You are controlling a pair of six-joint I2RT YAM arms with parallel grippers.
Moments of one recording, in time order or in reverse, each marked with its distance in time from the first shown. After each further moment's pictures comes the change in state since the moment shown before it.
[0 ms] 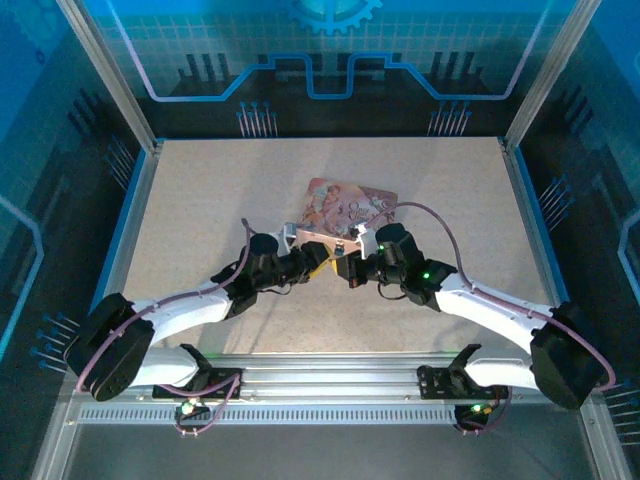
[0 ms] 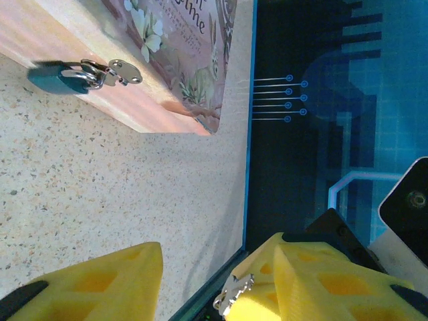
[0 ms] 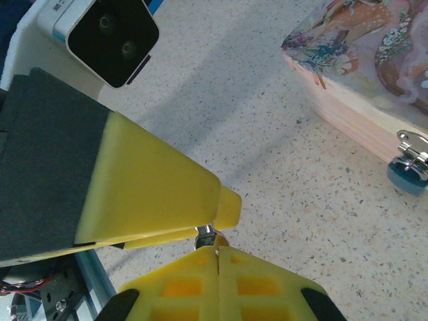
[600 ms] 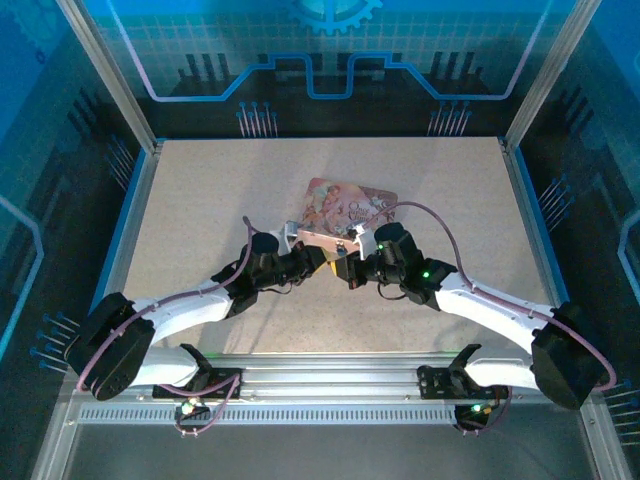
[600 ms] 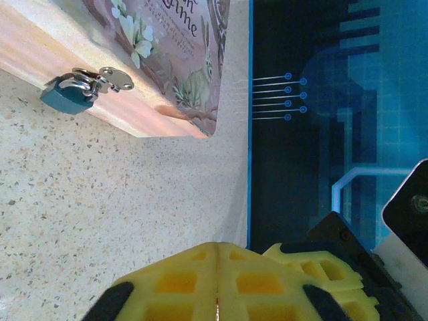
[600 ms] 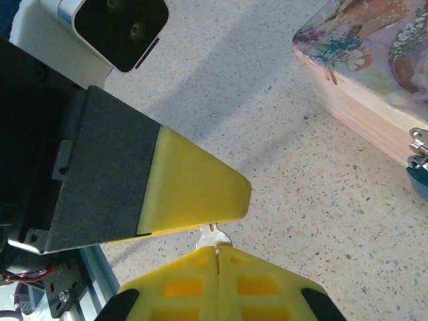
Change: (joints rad) left arm 0.000 0.004 0.009 0.000 -0.003 0.045; right arm 0.006 -0.001 0.015 -0.032 -0.014 -0.019
